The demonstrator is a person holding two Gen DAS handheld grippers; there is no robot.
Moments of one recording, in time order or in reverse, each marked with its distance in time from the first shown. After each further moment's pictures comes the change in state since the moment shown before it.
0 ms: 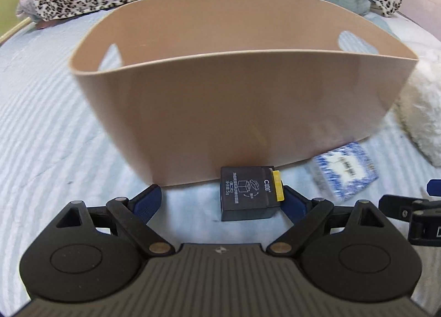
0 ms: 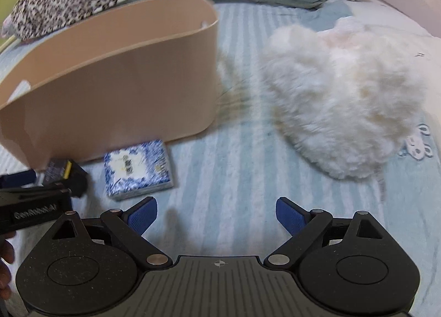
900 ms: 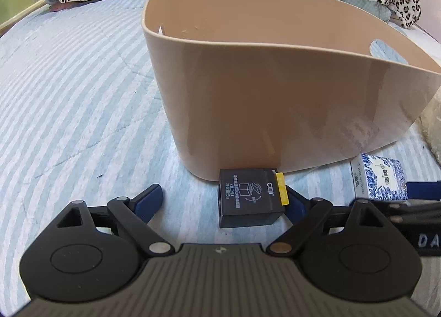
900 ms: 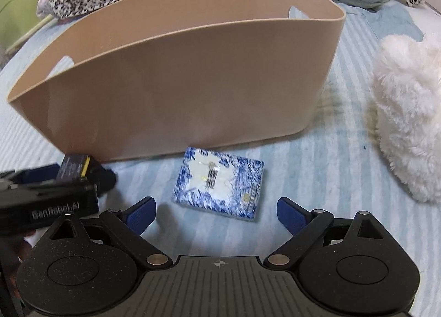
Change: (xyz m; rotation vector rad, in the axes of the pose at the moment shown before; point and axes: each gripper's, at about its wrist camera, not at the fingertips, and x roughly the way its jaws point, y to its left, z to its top) left arm -0.002 0.036 0.003 -0.072 0.026 0.004; right arm 0.021 0.057 0.017 -0.053 0.020 0.143
